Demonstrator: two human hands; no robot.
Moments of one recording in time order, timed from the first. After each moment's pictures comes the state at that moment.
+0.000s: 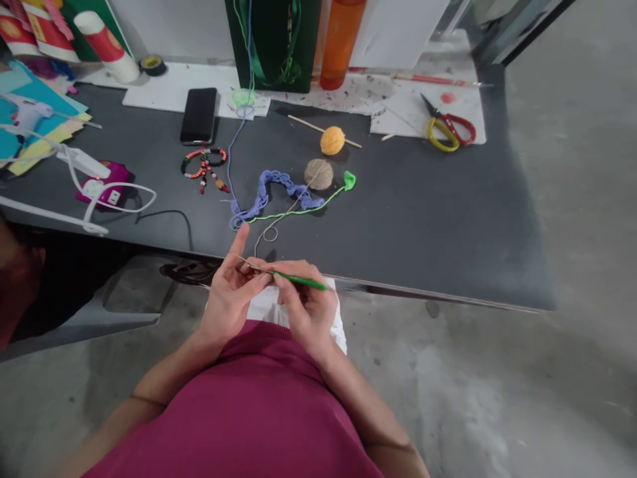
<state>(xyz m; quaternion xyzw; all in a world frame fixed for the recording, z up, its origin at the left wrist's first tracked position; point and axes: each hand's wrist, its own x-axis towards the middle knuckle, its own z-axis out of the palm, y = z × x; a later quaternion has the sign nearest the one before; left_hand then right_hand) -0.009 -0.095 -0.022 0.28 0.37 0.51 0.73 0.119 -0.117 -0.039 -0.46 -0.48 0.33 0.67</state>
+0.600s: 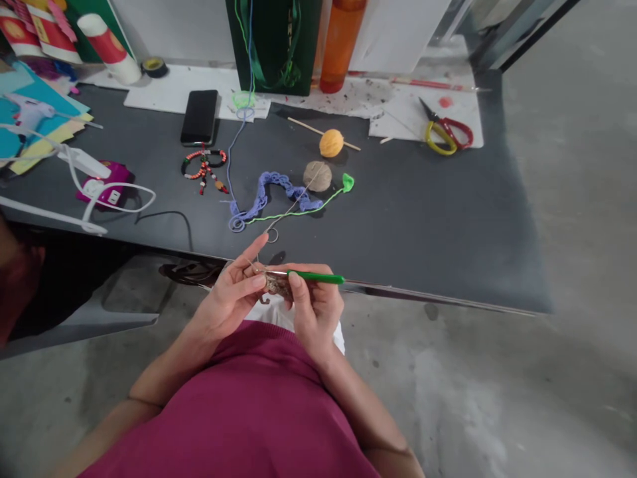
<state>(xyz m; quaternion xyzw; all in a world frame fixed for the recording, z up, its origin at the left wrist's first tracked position) -0.018 -0.087 -0.016 0.21 0.35 0.41 0.82 0.117 -0.126 -0.037 -0.50 -0.39 0.37 0.68</state>
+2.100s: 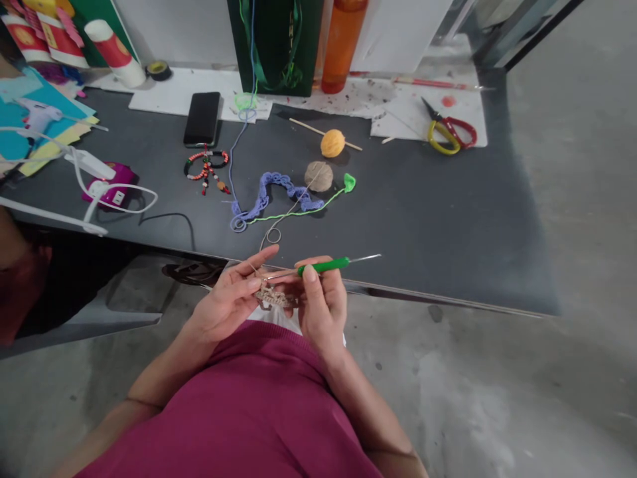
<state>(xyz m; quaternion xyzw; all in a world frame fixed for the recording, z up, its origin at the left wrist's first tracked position) -0.021 -0.091 -0.013 0.21 0.35 0.39 0.83 0.124 -0.122 -0.035 -0.47 -0.33 0.48 0.66</state>
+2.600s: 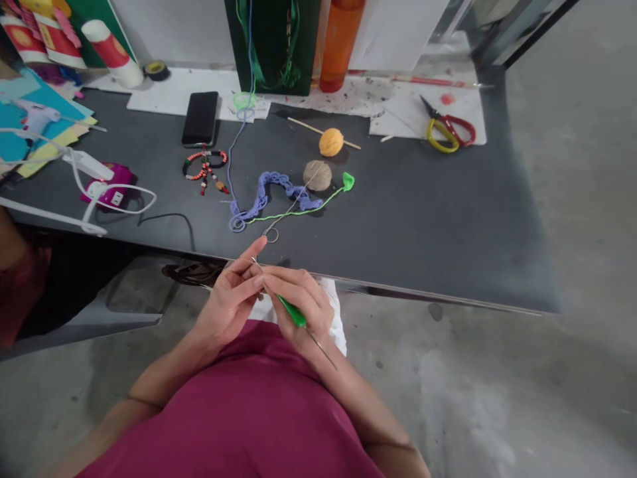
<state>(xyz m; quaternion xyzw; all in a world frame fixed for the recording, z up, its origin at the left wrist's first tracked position) -0.011 -0.095 -0.014 0.22 0.36 0.46 0.78 0.122 -0.123 -0.037 -0.43 -0.60 0.19 0.65</state>
